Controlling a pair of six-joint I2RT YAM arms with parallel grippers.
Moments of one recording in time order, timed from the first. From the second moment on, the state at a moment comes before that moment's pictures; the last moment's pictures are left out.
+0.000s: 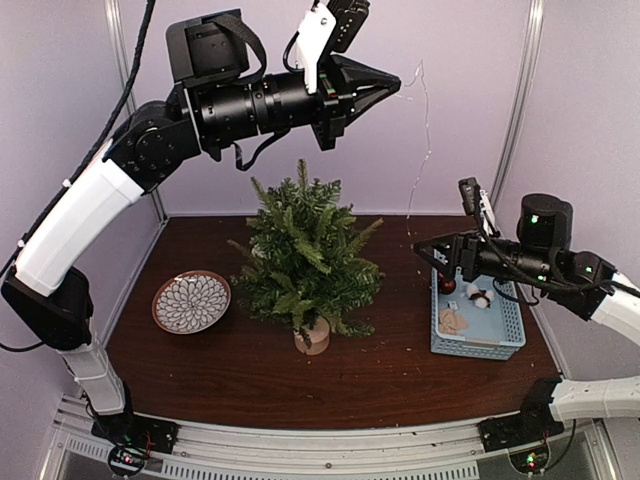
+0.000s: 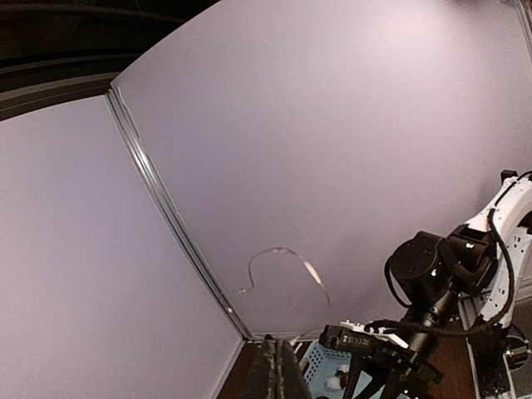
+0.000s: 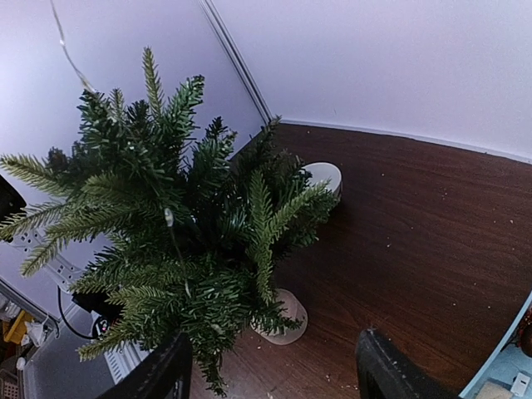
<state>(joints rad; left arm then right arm) -1.16 1.77 2.30 -0.40 0.13 0.39 0.71 0.86 0.89 -0.28 -0.19 0.39</state>
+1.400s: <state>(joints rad) -1.06 1.44 1.94 -0.50 -0.27 0.21 0.71 1.08 1.40 -0.40 -0.16 0.29</state>
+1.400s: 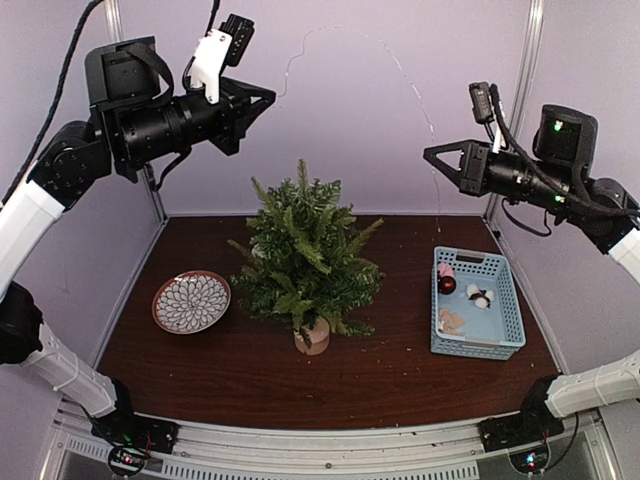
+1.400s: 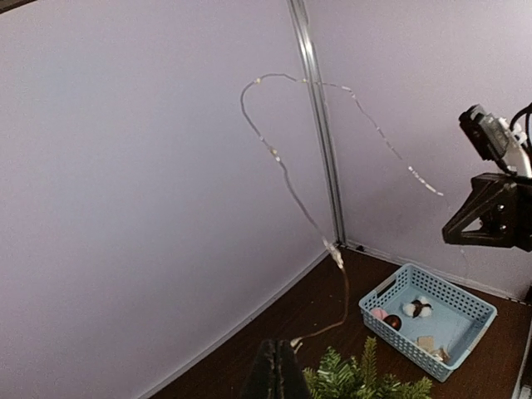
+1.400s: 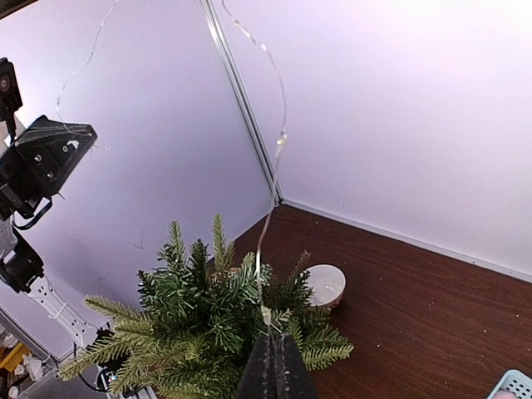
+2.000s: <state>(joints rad) -0.97 1.32 1.81 -0.84 -0.39 -0.06 0.71 1.28 1.53 -0.73 -0.13 0.32</state>
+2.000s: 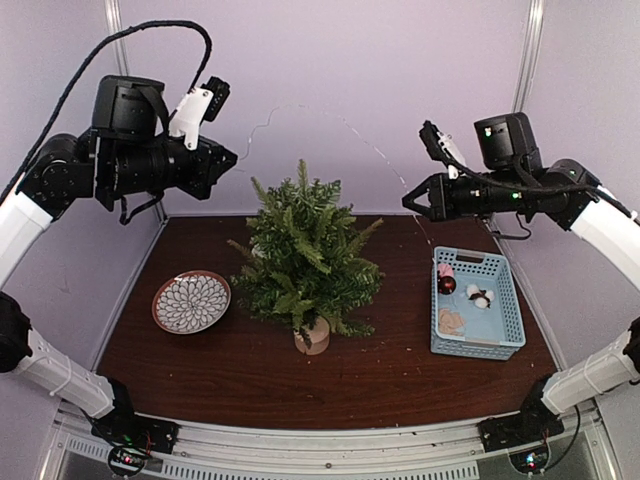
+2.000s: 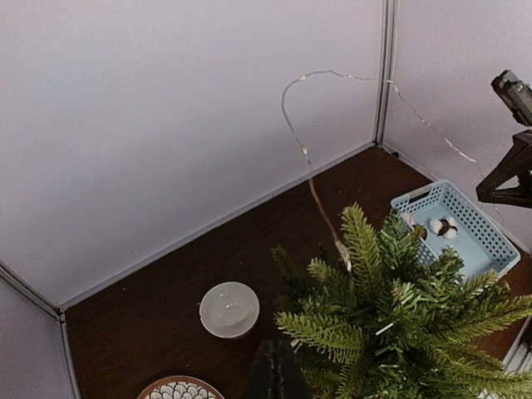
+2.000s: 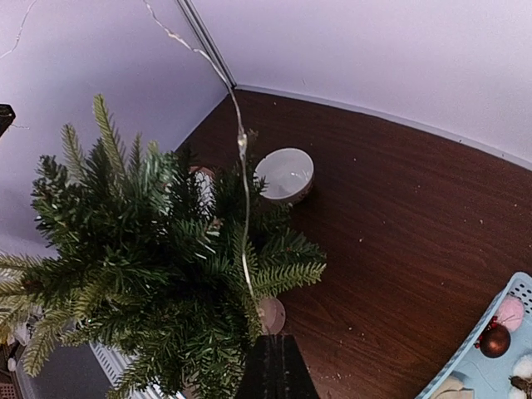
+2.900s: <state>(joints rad) -0.91 1.34 1.69 -0.95 -0.33 -0.27 0.71 1.32 1.46 -0.87 -0.09 0.37</state>
